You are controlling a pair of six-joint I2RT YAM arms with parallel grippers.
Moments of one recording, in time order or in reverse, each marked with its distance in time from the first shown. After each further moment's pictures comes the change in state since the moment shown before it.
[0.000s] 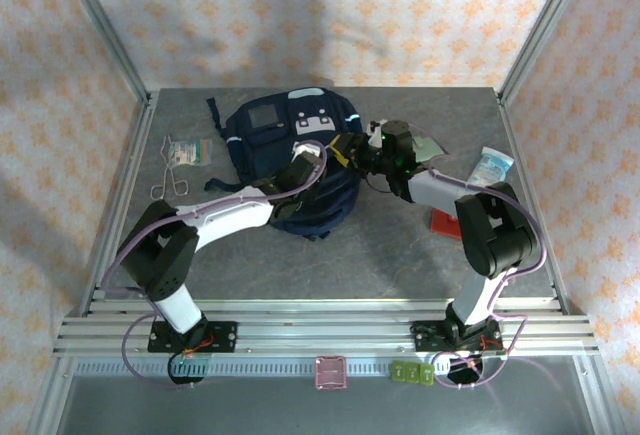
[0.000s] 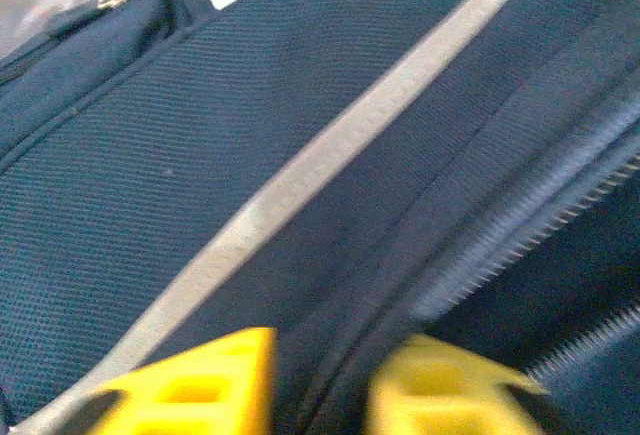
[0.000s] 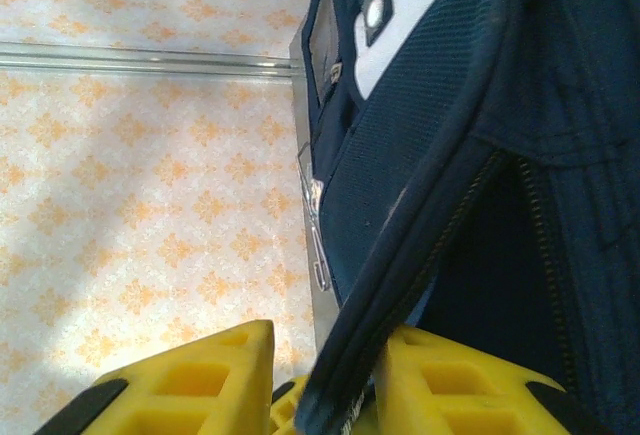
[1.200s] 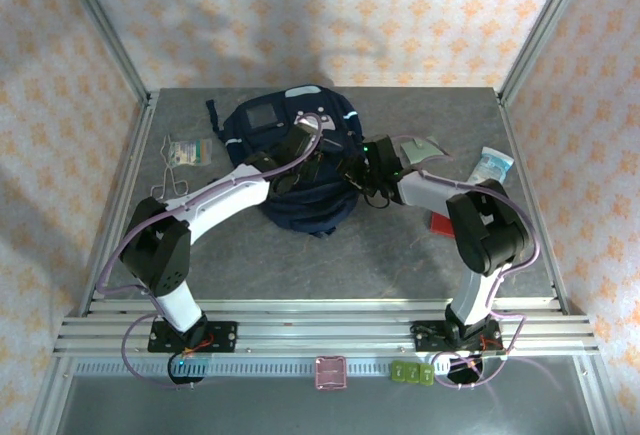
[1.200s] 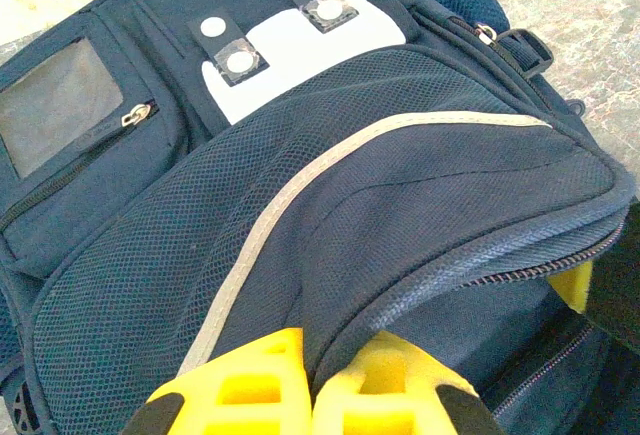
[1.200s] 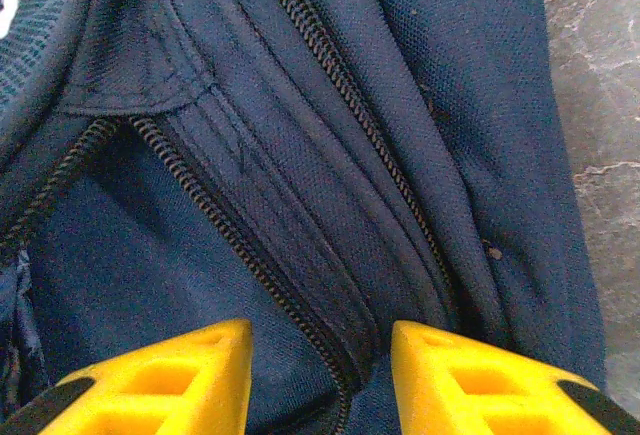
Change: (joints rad) left arm 0.064 0.009 0.218 -0.175 0.113 0.090; right arm 0.063 0.037 0.029 -0.404 0.378 -0.254
